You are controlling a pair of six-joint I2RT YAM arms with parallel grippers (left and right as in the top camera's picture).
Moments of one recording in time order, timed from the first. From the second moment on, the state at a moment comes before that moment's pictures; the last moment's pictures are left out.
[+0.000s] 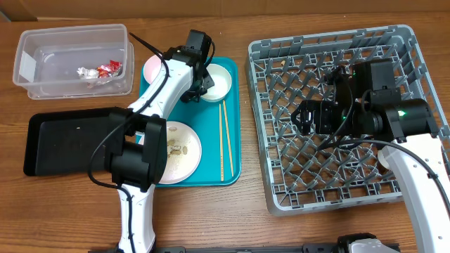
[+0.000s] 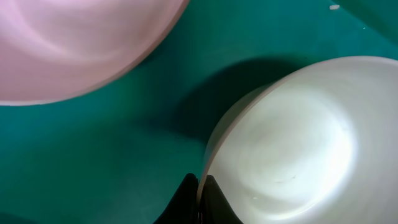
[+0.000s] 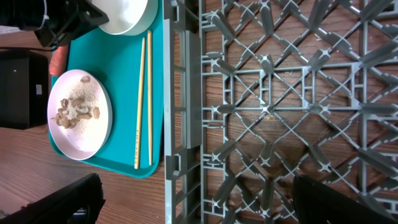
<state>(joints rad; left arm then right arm) -0.29 2.23 1.78 -0.88 -0.10 -0.80 0.13 1.34 1.33 -1.12 -0.35 0.17</state>
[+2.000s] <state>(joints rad) -0.20 1.69 1.79 -1.25 0.10 -0.44 0.03 1.54 1.37 -0.51 1.06 0.30</state>
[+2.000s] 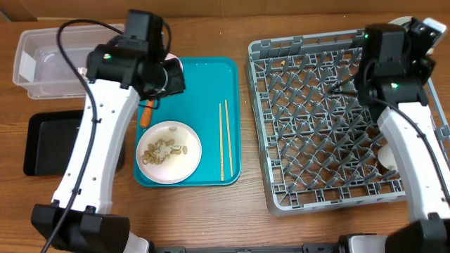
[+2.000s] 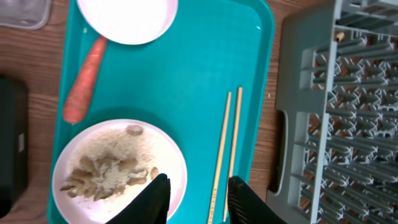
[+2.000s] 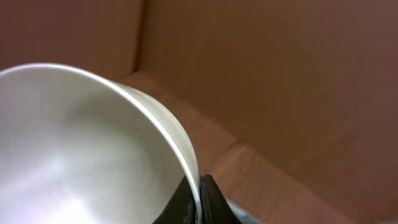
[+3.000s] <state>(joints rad) -0.18 1.69 1.79 -1.24 0.12 -0.42 0.06 1.91 1.35 -0.72 1.22 0.42</state>
